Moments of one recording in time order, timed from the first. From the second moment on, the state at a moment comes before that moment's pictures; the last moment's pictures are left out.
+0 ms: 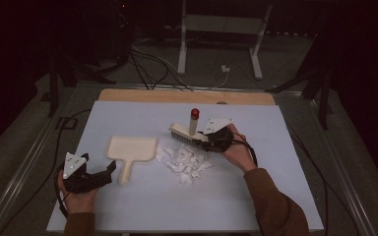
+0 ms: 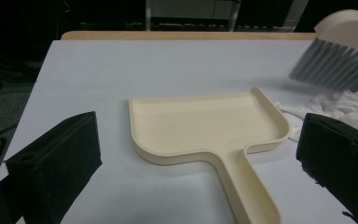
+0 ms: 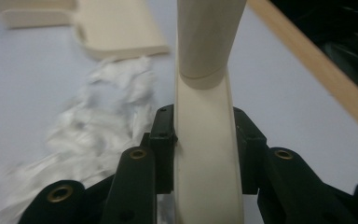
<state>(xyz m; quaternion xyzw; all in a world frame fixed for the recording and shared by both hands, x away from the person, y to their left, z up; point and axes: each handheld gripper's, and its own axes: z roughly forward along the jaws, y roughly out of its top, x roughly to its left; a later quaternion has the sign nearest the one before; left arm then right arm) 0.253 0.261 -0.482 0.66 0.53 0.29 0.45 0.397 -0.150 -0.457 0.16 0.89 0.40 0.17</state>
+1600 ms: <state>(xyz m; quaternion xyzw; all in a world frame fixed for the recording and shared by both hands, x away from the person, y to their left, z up) 0.253 0.263 -0.484 0.65 0.53 0.28 0.46 0.383 -0.156 -0.441 0.11 0.89 0.41 0.15</state>
